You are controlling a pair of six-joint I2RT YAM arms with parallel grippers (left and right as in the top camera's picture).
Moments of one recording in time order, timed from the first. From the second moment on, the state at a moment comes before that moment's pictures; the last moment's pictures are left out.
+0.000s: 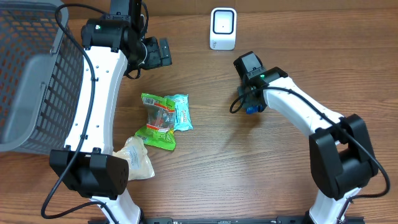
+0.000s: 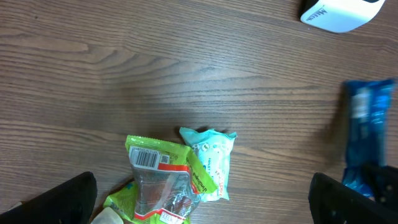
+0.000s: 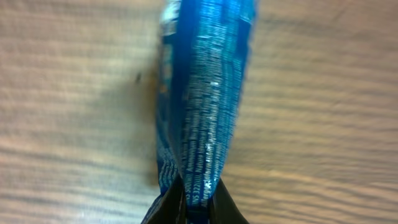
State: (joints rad) left arm -0.12 1.89 2.02 -1.31 0.05 -0.33; right arm 0.45 1.93 1.39 -0.74 0.24 0.21
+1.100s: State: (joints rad) left arm -0.12 1.89 2.02 -1.31 0.05 -0.33; right arm 0.34 1.60 1.52 -0.59 -0.34 -0.04
